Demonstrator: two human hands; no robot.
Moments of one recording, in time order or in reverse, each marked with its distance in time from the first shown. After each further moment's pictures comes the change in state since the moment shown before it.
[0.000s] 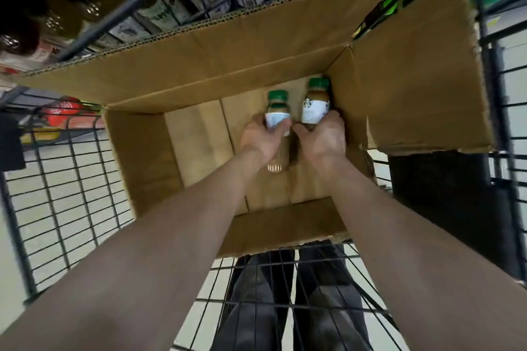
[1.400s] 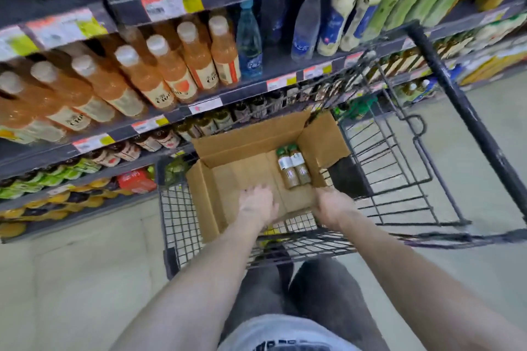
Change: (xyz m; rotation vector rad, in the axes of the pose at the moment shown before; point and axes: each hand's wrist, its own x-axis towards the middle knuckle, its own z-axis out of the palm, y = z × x) left_hand -0.302 0.006 -0.168 1.023 -0.079 0.534; right_hand -0.304 -0.046 -0.165 -0.828 -0.109 -0.333
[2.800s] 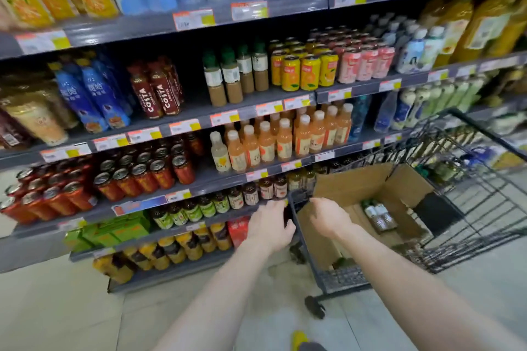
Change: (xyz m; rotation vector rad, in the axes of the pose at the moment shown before) left_hand -0.342 -0.345 -0.010 -0.214 0.583 0.107; right_hand -0.190 -0.429 0.017 0.238 0.384 -0.130
